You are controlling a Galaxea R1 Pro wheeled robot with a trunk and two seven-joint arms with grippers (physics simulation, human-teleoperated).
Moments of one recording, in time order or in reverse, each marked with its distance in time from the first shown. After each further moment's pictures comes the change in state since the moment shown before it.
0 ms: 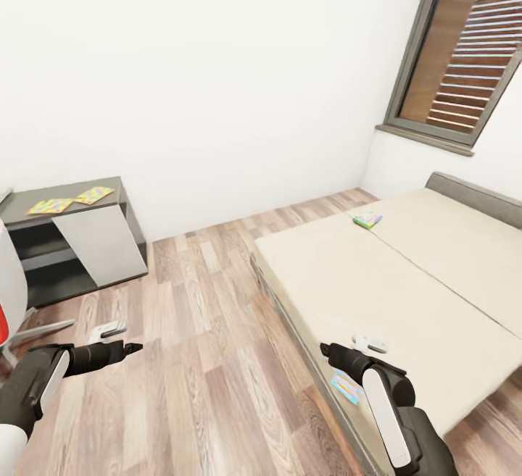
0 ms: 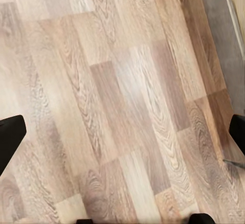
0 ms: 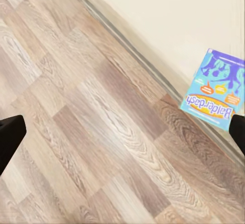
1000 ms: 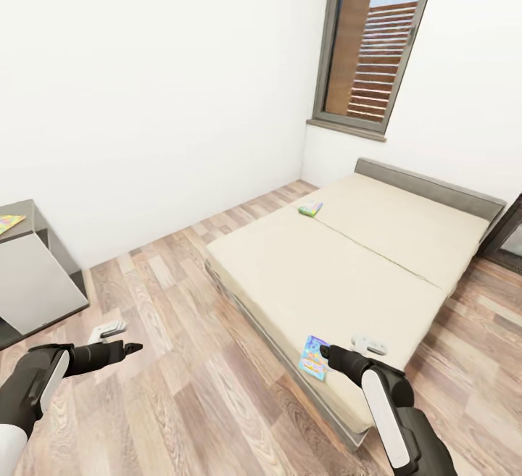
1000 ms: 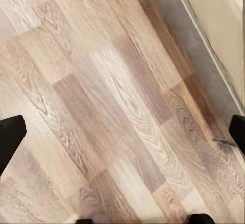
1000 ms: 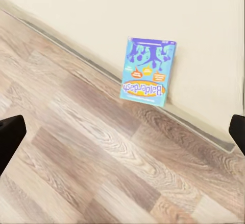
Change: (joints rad) left arm 0.000 0.000 0.001 0.000 0.000 0.000 0.000; right arm 0.000 0.001 0.000 0.016 0.000 -0.001 0.000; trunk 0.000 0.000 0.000
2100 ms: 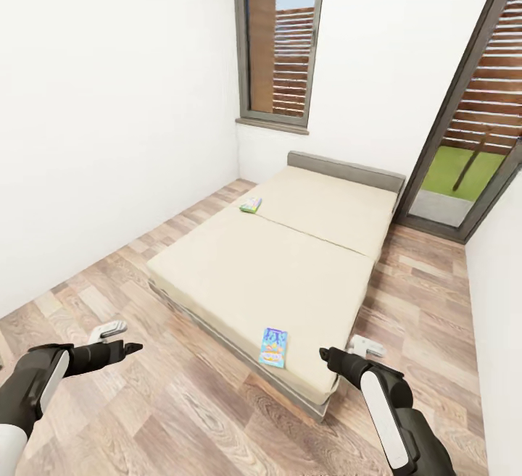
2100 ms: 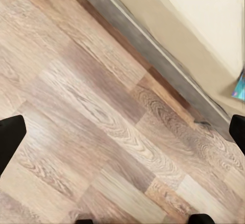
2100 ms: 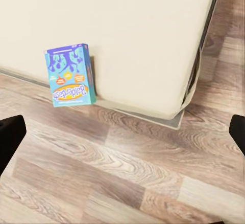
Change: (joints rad) left arm 0.000 0.000 0.001 0.000 0.000 0.000 0.000; right arm 0.000 0.001 0.000 0.019 0.001 -0.002 0.000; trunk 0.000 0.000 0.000
